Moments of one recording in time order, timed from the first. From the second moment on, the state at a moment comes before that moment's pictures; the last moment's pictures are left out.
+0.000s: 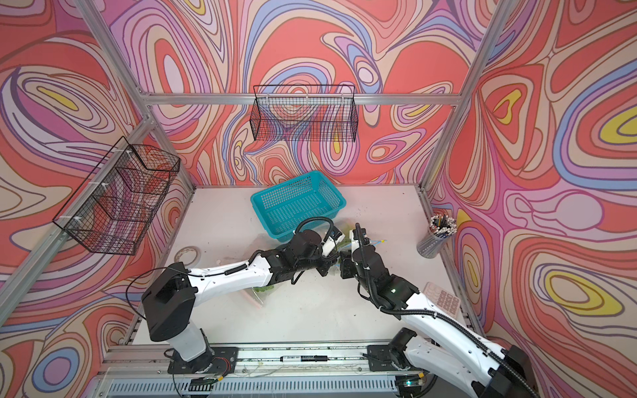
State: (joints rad) left arm -0.97 1.70 1.17 -0.02 0.04 -0.08; right arm 0.67 0.91 0.63 -0.27 0.26 0.39
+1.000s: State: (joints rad) left arm -1.15 1.62 1.06 0.16 -0.23 -0.06; right arm 0.66 0.84 0.54 -0.51 0.35 0.70
